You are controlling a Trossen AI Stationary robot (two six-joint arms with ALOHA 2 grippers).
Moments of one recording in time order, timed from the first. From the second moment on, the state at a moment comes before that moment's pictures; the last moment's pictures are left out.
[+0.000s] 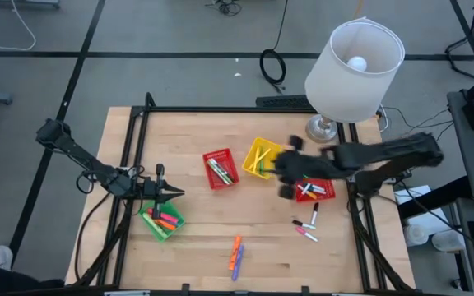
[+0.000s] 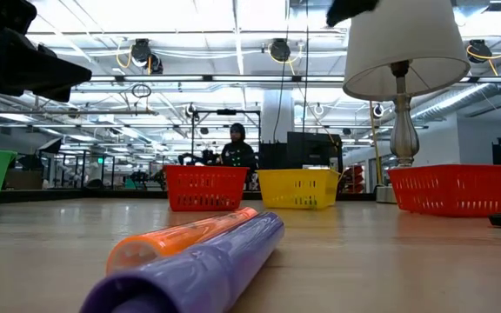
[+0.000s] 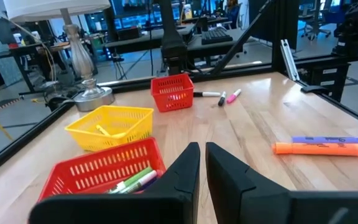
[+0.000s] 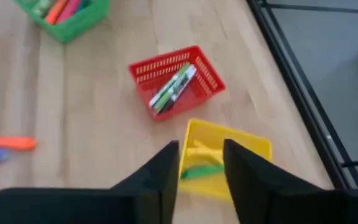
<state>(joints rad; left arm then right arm) -0.59 0.56 0.02 0.46 -0.58 0.07 0.20 1.34 1.33 -0.81 0.42 0.18</state>
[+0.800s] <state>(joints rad) -0.59 0.56 0.02 0.47 -0.58 0.05 0.71 1.34 0.77 -0.39 0.54 0.66</state>
